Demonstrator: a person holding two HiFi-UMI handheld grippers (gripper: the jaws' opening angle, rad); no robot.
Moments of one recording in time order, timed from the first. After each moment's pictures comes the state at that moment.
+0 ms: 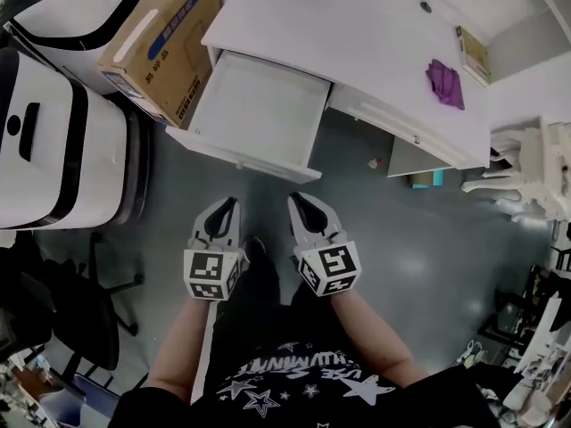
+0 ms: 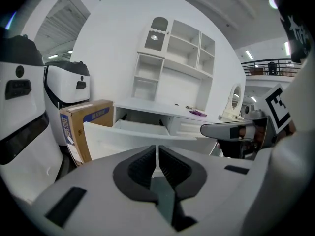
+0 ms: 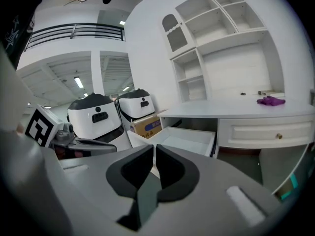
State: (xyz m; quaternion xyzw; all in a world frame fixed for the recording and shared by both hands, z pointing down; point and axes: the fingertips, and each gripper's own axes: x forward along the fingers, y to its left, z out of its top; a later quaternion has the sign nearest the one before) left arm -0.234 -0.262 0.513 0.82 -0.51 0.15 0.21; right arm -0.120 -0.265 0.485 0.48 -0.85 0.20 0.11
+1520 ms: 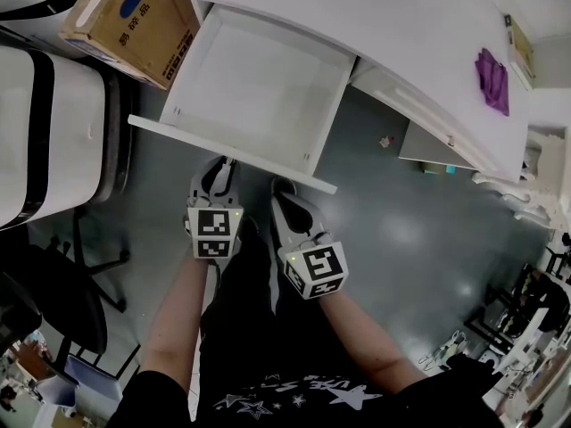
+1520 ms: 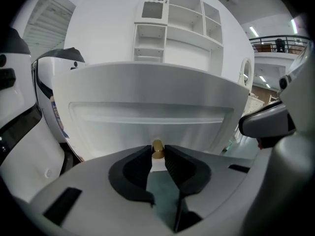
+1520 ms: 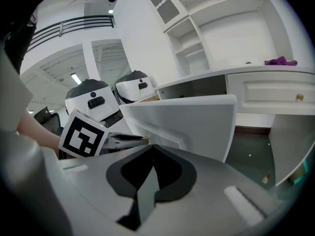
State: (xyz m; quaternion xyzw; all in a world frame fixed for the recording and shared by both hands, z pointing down) left arm -0.230 -0.353 0.666 0.79 -0.52 0.25 0.21; right arm -0.140 -0.290 0.607 0.44 -0.84 0.28 0.16
